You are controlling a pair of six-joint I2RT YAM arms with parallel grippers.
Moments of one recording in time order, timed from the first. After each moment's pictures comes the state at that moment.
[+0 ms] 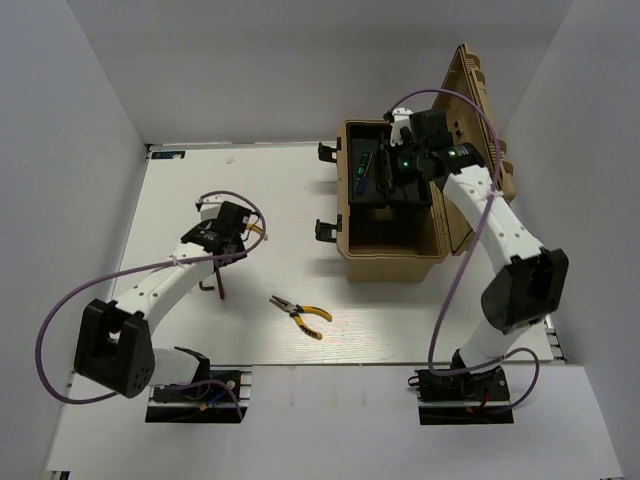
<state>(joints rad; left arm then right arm) -0.44 1.28 0.90 -0.67 -0.59 -0.65 0.36 1.74 1.73 -0.75 -0.14 0.02</state>
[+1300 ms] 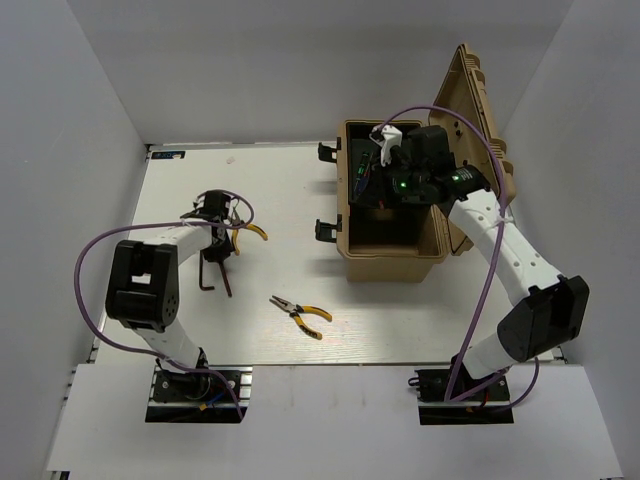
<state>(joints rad) -0.14 1.69 0.97 -0.45 -0.31 -0.44 0.44 1.50 1.50 -0.65 -0.53 0.04</state>
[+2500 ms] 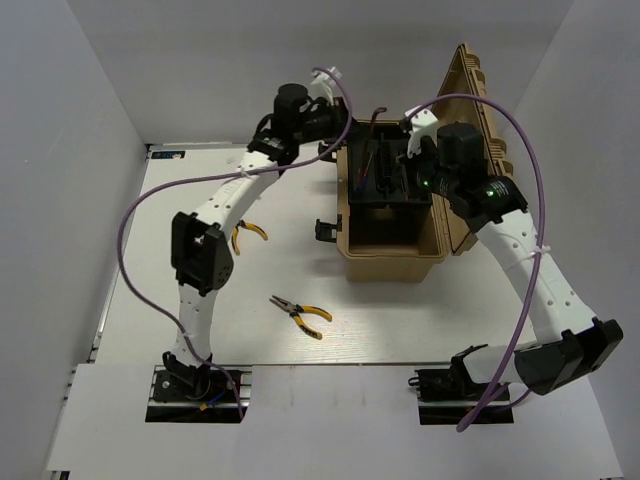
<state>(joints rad) -0.48 2.08 2.07 -0.13 0.62 -0.56 0.44 1.32 1.51 -0.67 -0.18 -0.09</state>
